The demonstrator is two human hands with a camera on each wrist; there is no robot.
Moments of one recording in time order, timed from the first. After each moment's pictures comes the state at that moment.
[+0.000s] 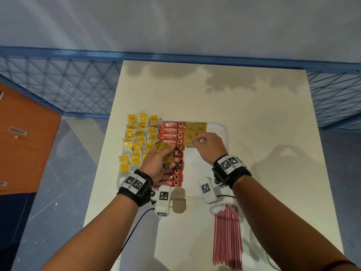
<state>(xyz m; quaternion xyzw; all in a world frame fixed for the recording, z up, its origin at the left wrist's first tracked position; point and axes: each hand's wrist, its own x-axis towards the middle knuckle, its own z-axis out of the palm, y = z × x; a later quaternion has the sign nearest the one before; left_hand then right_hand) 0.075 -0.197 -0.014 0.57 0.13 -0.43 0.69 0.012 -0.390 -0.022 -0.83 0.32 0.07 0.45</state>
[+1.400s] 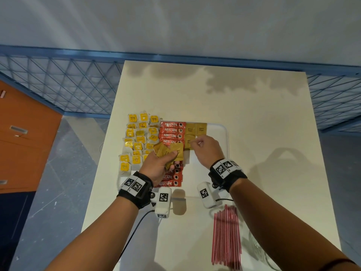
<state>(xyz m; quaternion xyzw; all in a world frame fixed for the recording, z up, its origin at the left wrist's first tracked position) 0.068 -0.193 -0.016 0.58 0.10 -0.43 0.68 0.007 -0.376 -0.023 -0.83 0.33 0.08 0.44</state>
